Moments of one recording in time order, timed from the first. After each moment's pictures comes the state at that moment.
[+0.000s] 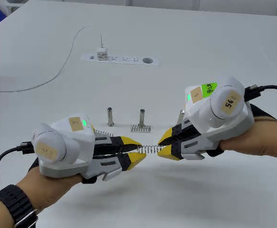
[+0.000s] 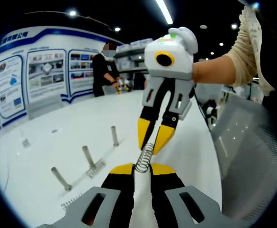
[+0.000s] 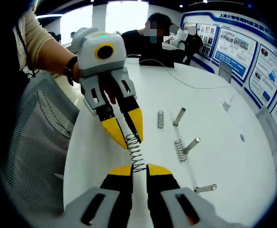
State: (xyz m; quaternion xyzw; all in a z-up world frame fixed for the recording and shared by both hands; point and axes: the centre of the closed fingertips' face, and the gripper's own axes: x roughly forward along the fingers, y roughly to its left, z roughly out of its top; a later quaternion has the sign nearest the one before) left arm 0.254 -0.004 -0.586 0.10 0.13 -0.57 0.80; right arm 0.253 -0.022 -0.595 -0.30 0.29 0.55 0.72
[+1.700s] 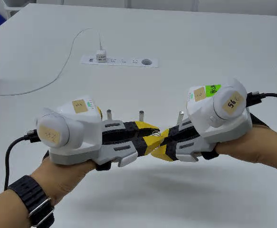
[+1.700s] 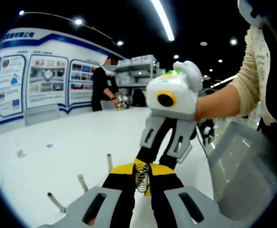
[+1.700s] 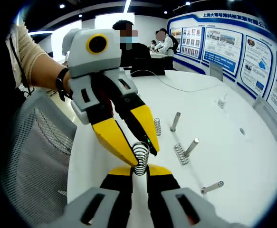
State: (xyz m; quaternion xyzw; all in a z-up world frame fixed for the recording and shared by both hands) left arm 0.259 -0.037 -0.537 0.03 0.09 -0.59 0.80; right arm 0.255 -0.015 -0.591 -0.22 0.28 0.54 0.76
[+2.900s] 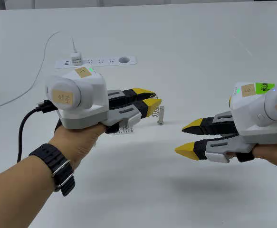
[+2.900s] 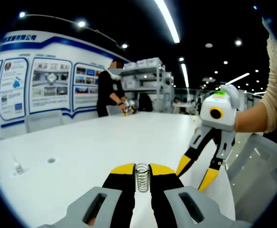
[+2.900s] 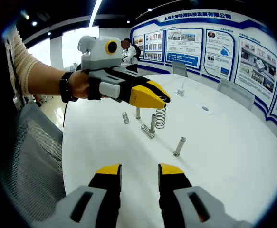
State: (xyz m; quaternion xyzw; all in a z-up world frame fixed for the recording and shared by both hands) left arm 0.327 -0.088 -0.513 0.03 0.07 -0.57 0.82; right arm 0.251 -0.109 -0.575 -0.14 0.26 0.41 0.86
